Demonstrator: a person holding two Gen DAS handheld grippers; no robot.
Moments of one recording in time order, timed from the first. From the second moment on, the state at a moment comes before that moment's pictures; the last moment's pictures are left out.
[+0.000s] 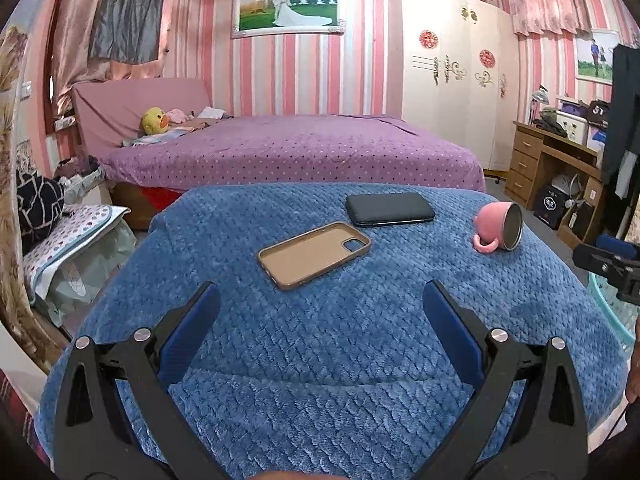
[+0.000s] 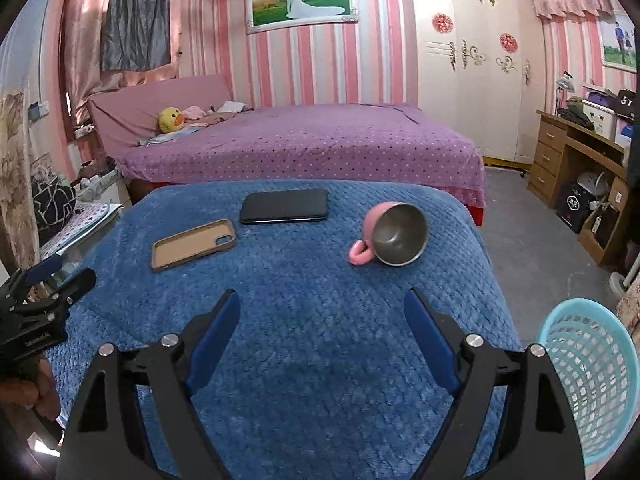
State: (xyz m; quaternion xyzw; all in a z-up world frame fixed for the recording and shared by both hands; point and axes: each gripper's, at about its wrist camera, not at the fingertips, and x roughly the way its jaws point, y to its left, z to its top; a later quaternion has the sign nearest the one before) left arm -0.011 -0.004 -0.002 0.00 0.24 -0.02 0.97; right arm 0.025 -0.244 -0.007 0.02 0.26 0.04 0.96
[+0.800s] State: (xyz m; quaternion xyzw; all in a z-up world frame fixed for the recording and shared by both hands) left arm -0.003 -0.019 -0.007 -0.01 0.26 -0.02 0.96; right arm 0.004 -0.258 0.008 -0.01 0.21 0.02 0.98
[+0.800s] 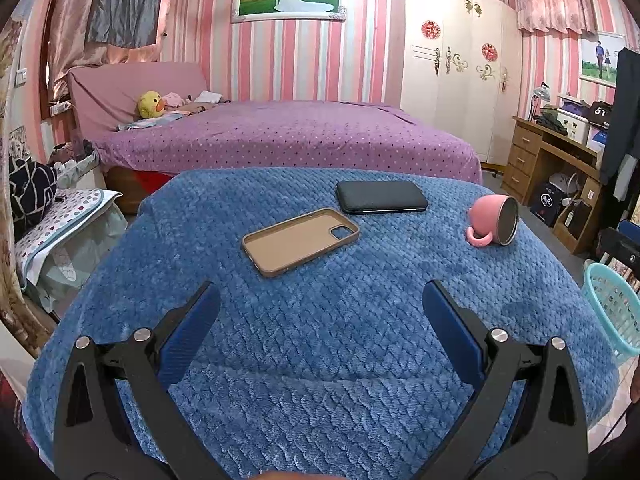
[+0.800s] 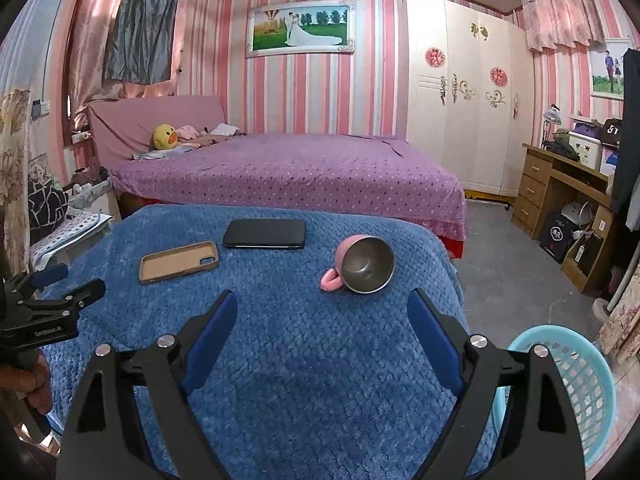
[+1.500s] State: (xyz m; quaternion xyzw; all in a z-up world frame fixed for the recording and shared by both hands) left arm -0.001 -0.014 -0.008 -0.02 0.27 -0.02 0.96; right arm 0.006 -0.258 0.006 -0.01 0.22 0.02 0.98
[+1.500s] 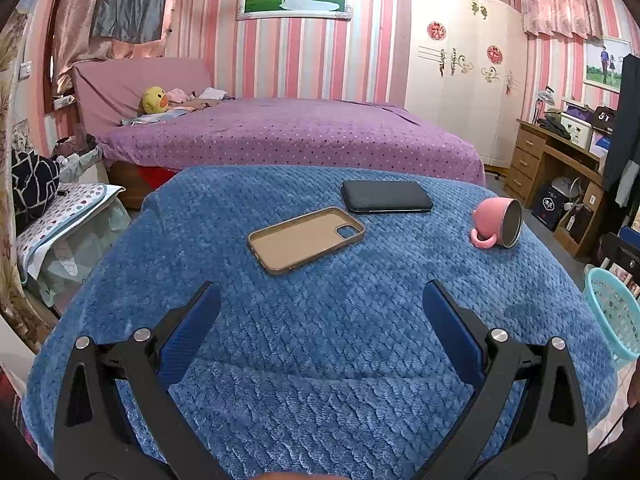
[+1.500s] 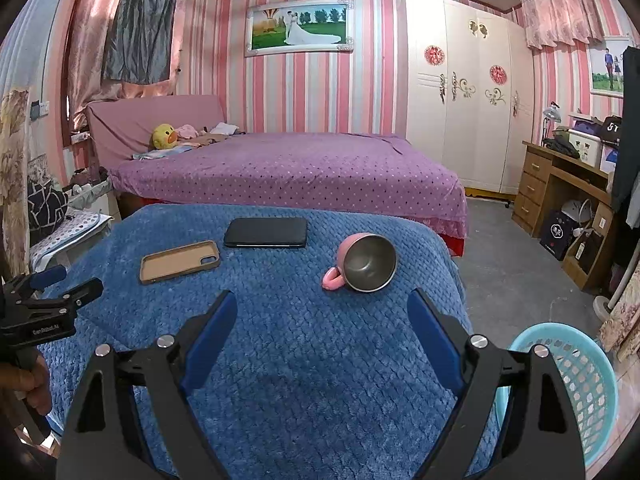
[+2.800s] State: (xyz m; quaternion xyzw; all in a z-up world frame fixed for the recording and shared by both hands) left arm -0.005 -0.018 -0.006 -0.02 0.26 -0.01 0.96; right arm 0.004 -0.262 0.007 -0.01 0.22 0.02 0.98
